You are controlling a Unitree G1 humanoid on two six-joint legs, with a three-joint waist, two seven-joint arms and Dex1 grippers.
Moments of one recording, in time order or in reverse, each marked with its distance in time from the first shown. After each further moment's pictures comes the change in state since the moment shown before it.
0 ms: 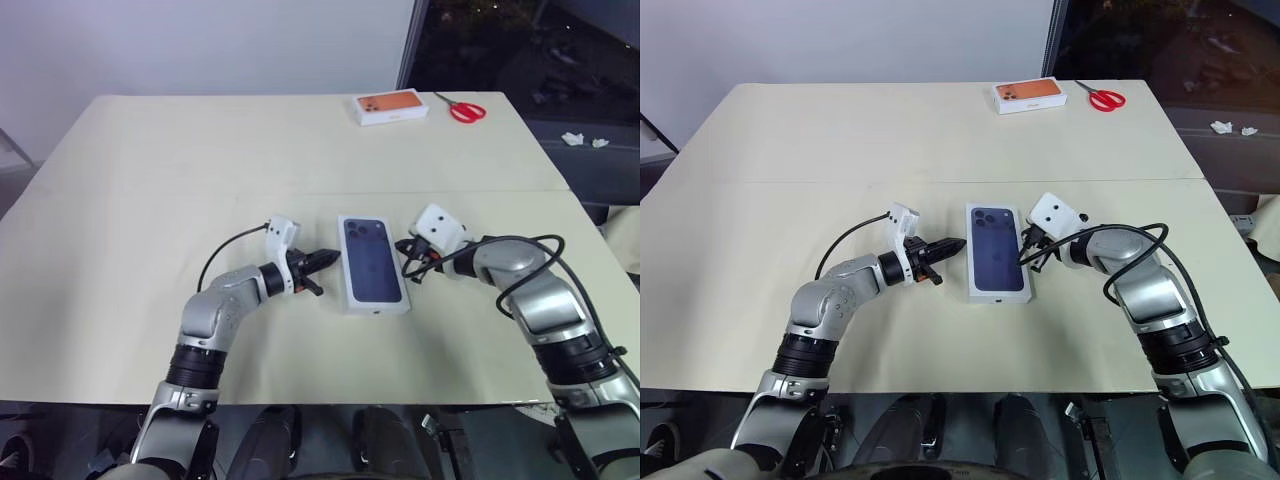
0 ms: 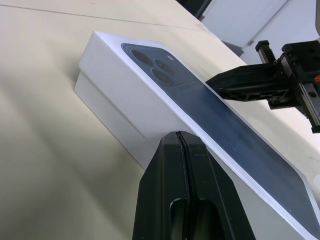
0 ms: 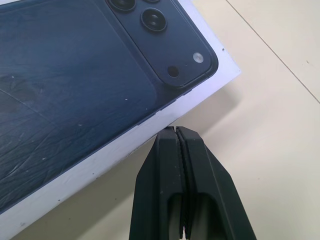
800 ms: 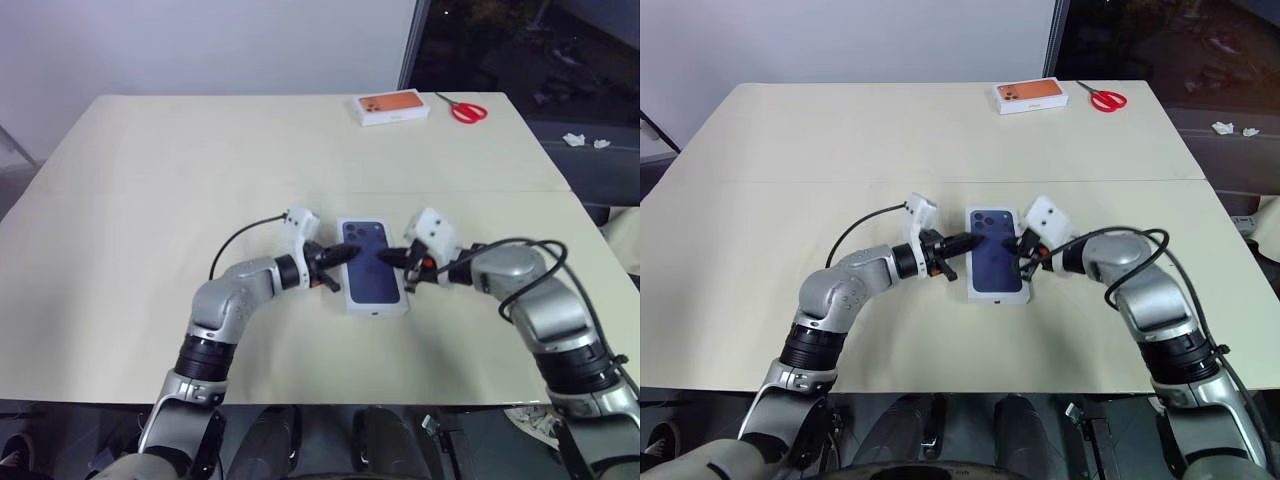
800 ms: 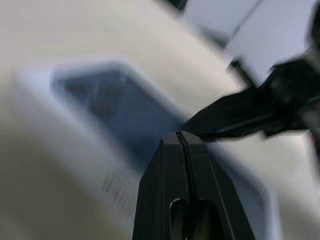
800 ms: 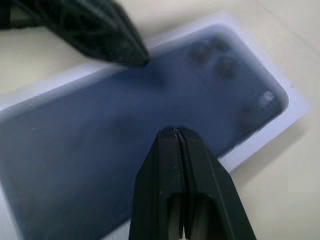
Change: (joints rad) left arm -0.023 0.034 -0.132 -0.037 0.028 0.035 0.025; right arm 0.078 -0.023 0.011 -0.111 0.124 0.016 0.072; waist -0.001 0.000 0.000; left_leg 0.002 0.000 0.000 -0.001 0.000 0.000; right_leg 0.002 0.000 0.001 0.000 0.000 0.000
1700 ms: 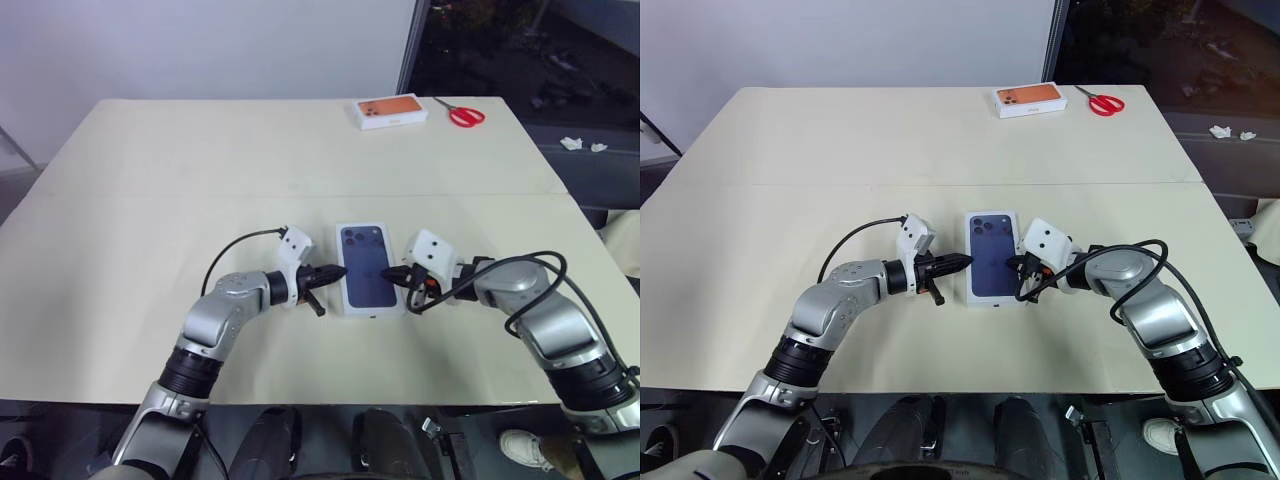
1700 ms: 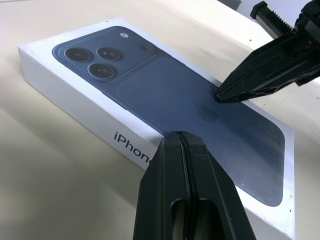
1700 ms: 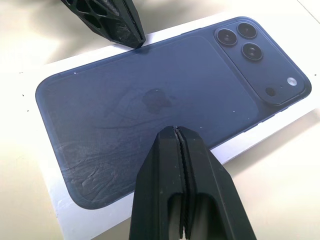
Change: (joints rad) left arm 0.043 0.064 -0.043 -0.024 0.068 -0.095 -0.062; right arm 0.032 -0.038 0.017 -0.037 -0.016 -0.016 0.034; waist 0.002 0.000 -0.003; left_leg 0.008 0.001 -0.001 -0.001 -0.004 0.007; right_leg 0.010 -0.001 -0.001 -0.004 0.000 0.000
